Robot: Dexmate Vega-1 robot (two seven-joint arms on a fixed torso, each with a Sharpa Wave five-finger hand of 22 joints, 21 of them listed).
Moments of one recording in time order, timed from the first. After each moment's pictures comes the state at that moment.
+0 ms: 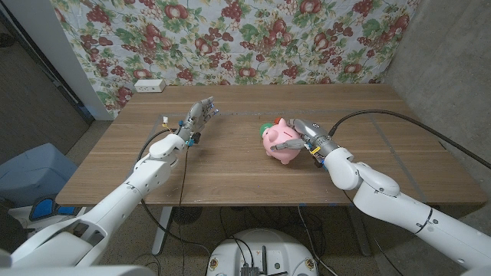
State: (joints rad) left arm 0.79 0.54 0.41 -1.31 -0.64 -0.21 -0.11; left_hand 0.11 0.11 0.66 -0.08 0.19 -0.03 0.02 0.18 0.17 -0.16 0.01 0.19 0.17 -0.11 0.01 0.18 0.17 0.06 0.02 0.21 0.17; right arm -1.01 -0.84 -0.63 -2.12 -0.43 -0.41 -0.15; right_hand 0.84 -0.21 0.23 -0.16 0.47 0.52 0.21 0.58 0.26 0.73 0.30 0.59 0.50 0.70 0.25 0.87 0.58 0.67 0.12 1.20 0.17
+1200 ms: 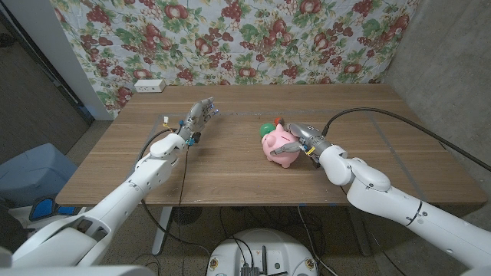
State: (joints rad) left arm 0.76 0.52 0.41 -1.26 -0.64 -0.22 -0.13; left_hand 0.12 0.12 0.66 -0.09 0.19 -0.02 0.03 0.18 0.17 -0.16 0.01 0.19 0.17 -0.11 0.01 0.18 0.17 0.06 0.02 0.21 0.17; right arm -0.93 -0.84 -0.70 -2.09 -0.51 -0.50 0.00; right_hand 0.80 -0.17 0.23 -0.16 0.47 0.52 0.21 0.46 0.32 0.65 0.23 0.43 0.70 0.63 0.18 0.70 0.88 0.52 0.12 1.16 0.17
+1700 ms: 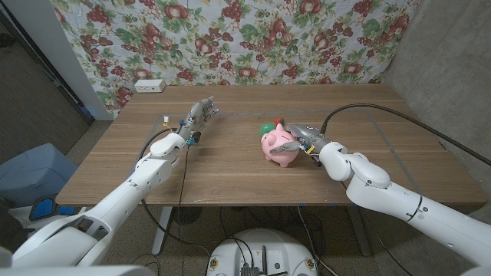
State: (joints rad) left arm 0.76 0.52 0.42 -1.26 -0.64 -0.22 -0.13; left_hand 0.12 0.12 0.66 -0.09 0.19 -0.02 0.03 0.18 0.17 -0.16 0.01 0.19 0.17 -0.11 0.01 0.18 0.17 0.06 0.02 0.21 0.17; right arm -0.88 -0.86 -0.74 -2.12 -0.55 -0.57 0.11; right_hand 0.72 -0.09 0.23 -0.16 0.24 0.40 0.09 0.23 0.29 0.51 0.04 0.27 0.67 0.48 0.00 0.49 0.82 0.29 0.14 1.06 0.18
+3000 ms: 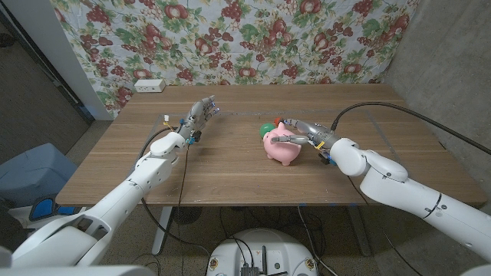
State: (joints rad) left arm 0.76 0.53 0.42 -1.26 -0.64 -0.22 -0.14; left_hand 0.12 0.11 0.66 -0.09 0.19 -0.02 0.03 0.18 0.17 -0.16 0.01 0.19 0.17 -0.11 0.01 0.18 0.17 0.06 0.02 0.21 0.17; right arm -0.96 -0.91 -0.59 -2.14 -0.31 -0.45 0.05; right_hand 0.45 -0.15 0.16 -0.09 0.29 0.07 0.01 0.19 0.20 0.09 0.07 0.18 0.54 0.05 0.07 0.22 0.64 -0.03 0.21 0.74 0.17
